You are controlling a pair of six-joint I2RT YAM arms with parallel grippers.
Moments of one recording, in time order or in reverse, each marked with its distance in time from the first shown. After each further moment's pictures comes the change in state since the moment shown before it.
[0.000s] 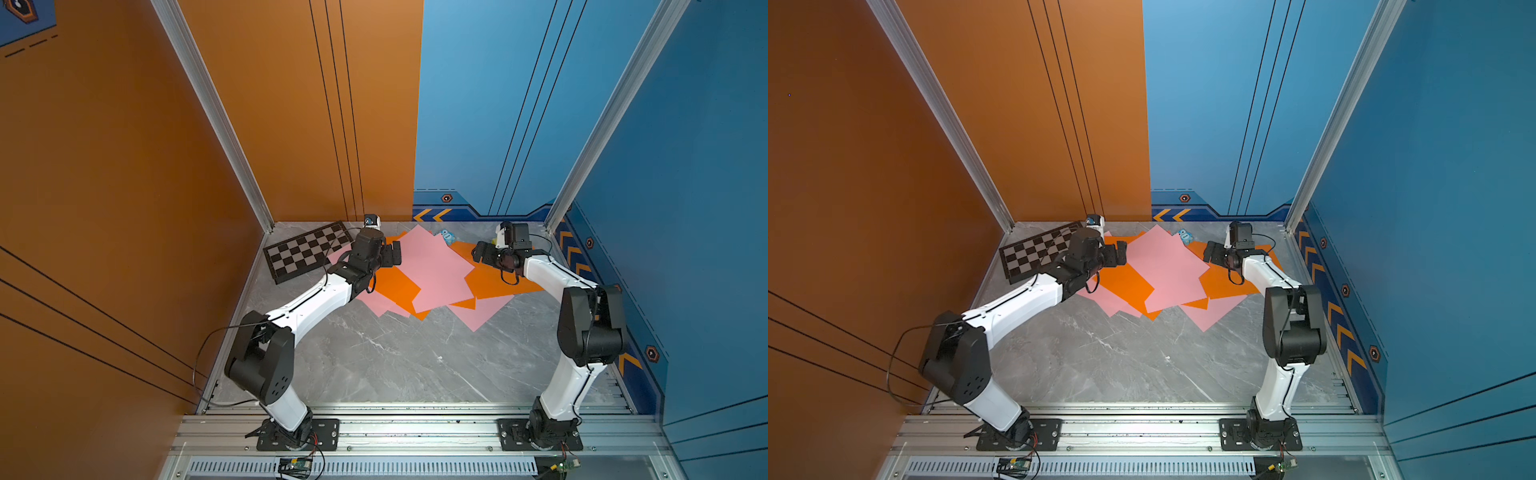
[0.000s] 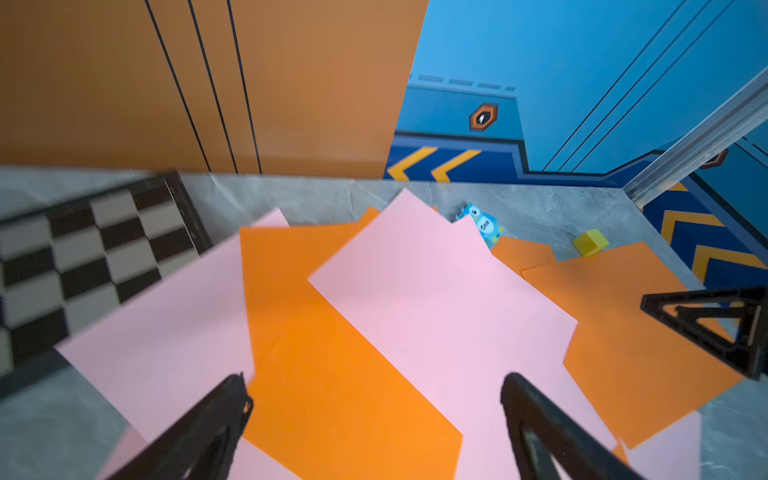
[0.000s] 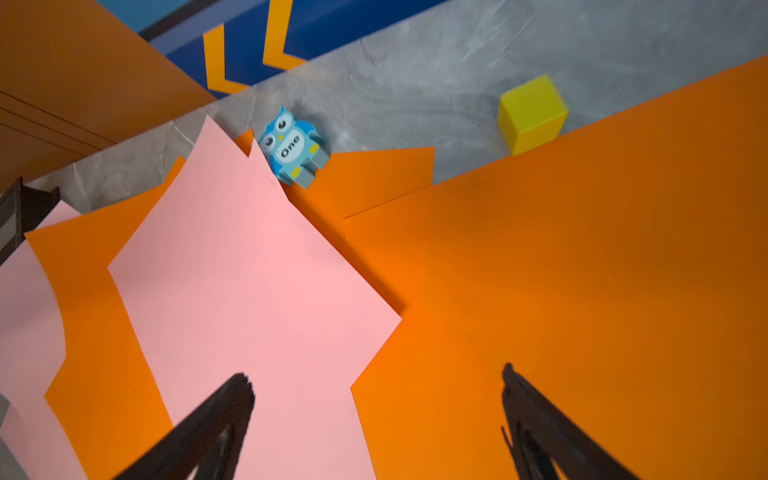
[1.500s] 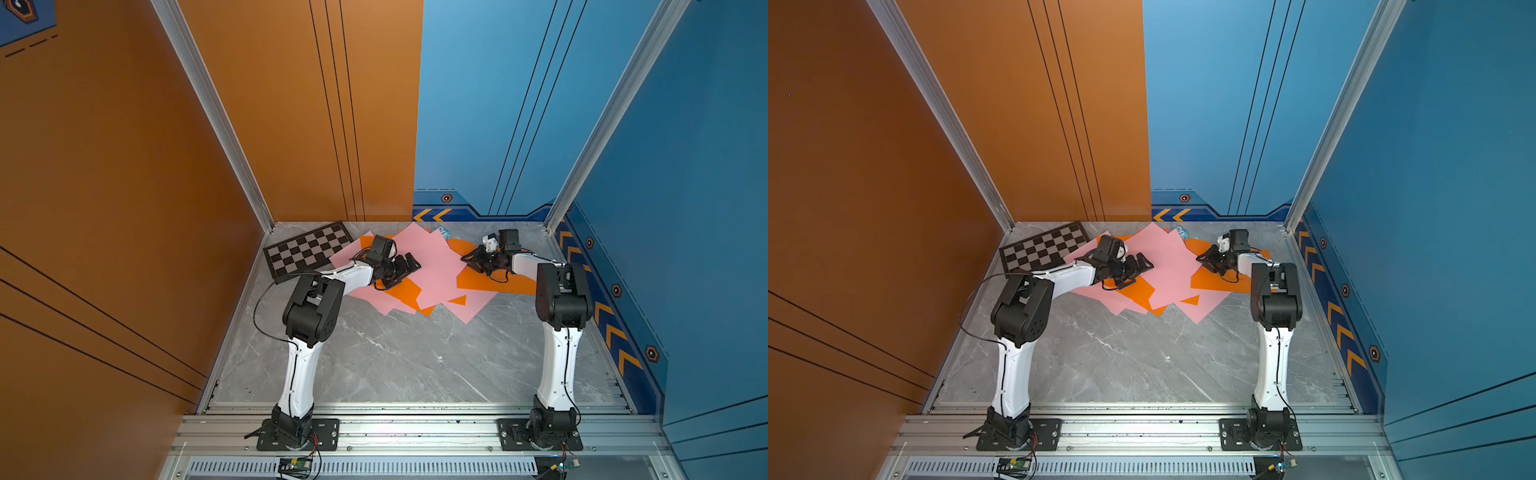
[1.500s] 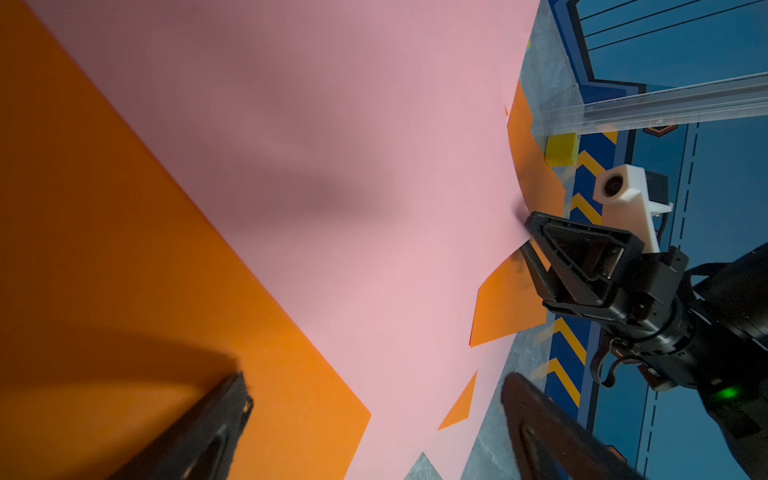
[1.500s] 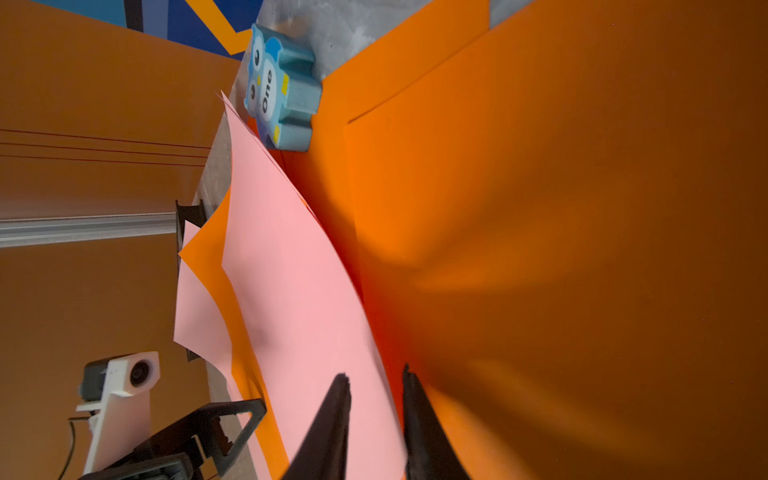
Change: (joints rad) left arm 0.073 0.474 0.230 -0.015 0.610 -0.443; right arm -0.044 0.370 0.192 0.150 -0.449 0.311
